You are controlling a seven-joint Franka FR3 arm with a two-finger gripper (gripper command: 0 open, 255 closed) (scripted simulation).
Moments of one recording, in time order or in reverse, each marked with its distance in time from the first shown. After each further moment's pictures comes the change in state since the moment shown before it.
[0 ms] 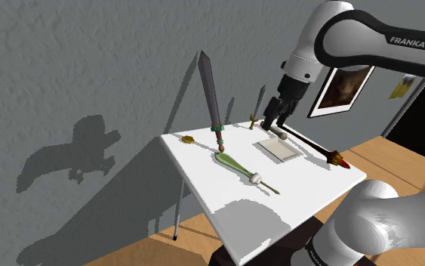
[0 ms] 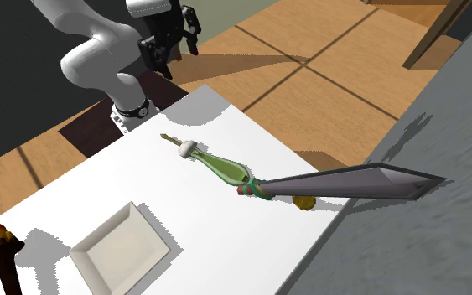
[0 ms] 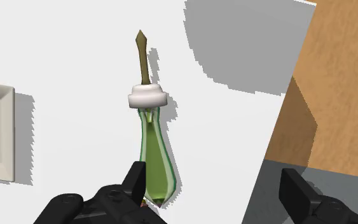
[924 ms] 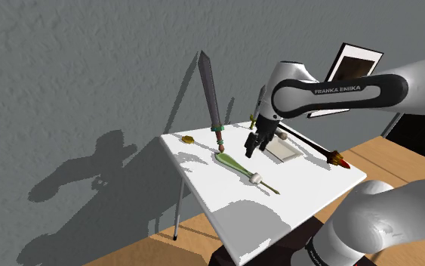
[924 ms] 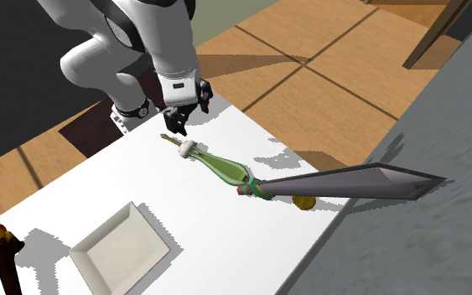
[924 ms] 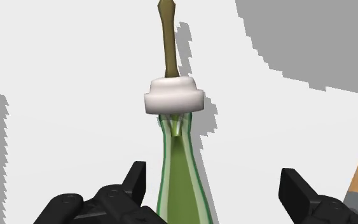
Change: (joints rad) arm -0.039 0.215 -0.008 -0.232 -0.056 0.389 -0.057
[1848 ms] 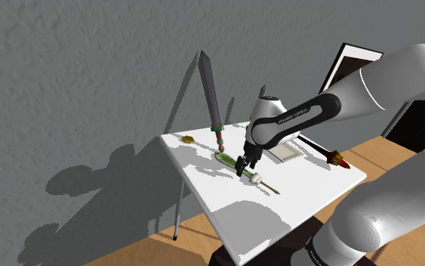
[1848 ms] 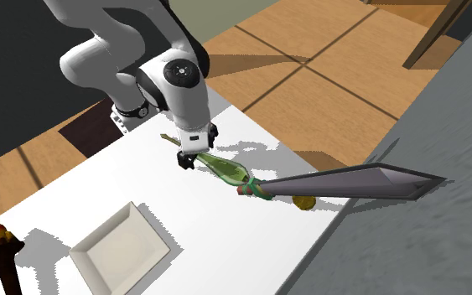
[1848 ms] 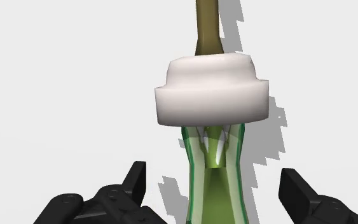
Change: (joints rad) arm -0.036 0.338 -0.005 -0.082 -0.050 0.388 -0.014
